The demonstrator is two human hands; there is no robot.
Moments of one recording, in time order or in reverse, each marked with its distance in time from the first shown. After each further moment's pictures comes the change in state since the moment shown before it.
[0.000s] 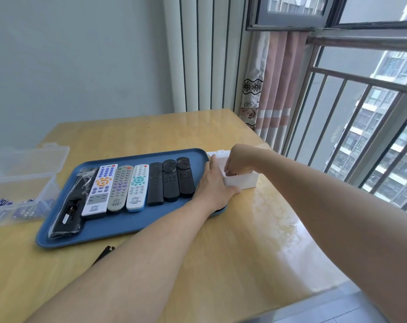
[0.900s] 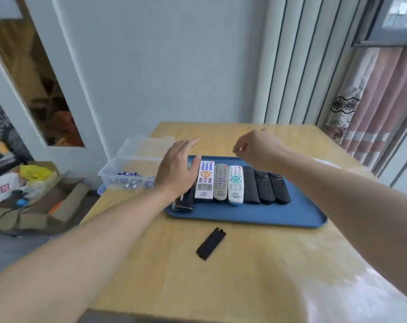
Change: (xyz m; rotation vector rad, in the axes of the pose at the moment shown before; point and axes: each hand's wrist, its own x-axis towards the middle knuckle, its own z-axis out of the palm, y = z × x) left_hand -0.110 -0.133 -0.240 0.342 0.639 0.204; right_hand -0.062 -0.193 -0.020 0.117 0.458 -0.518
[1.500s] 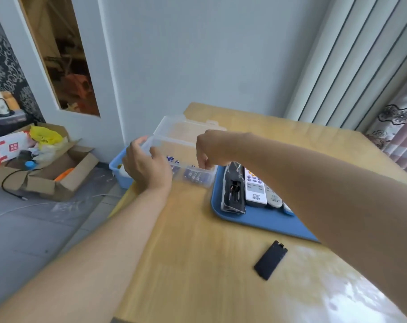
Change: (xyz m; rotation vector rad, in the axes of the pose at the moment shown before) left_hand -0.022 -0.143 -0.025 -0.223 0.735 -0.749; right_hand 0.104 -0.170 0.098 -0.312 -0.494 -0.408
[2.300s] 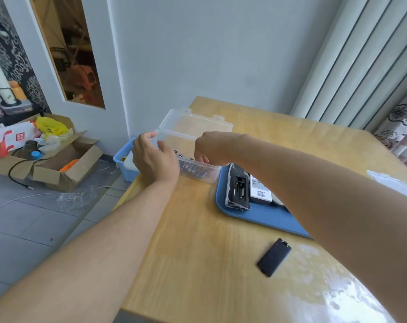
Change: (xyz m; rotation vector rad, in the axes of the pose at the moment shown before) left_hand -0.003 -0.002 0.002 0.099 -0.017 0.045; right_hand 0.014 -0.007 0.011 -0.190 -0.010 -0.107
